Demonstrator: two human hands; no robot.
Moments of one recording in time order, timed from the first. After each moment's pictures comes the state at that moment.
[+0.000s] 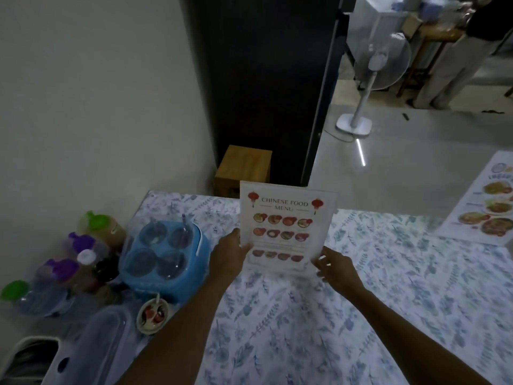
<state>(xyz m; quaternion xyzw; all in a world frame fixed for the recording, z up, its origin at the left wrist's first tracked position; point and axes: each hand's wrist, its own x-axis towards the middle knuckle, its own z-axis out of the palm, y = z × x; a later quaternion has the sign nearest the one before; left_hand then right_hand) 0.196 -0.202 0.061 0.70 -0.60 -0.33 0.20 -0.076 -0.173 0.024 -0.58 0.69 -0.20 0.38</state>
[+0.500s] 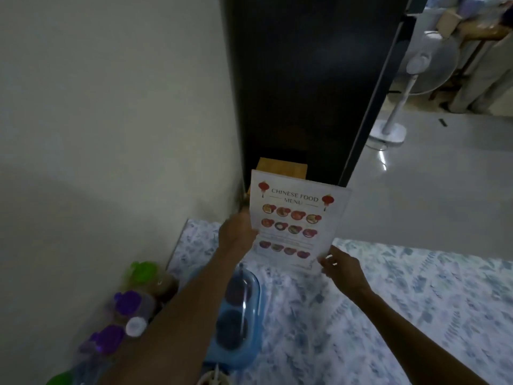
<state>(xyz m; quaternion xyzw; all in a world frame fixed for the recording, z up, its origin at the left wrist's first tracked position) 0.338 -0.379 0.079 0.72 -0.64 -0.22 0.15 0.078 -0.319 0.007 -0.61 0.68 -0.21 0.35</state>
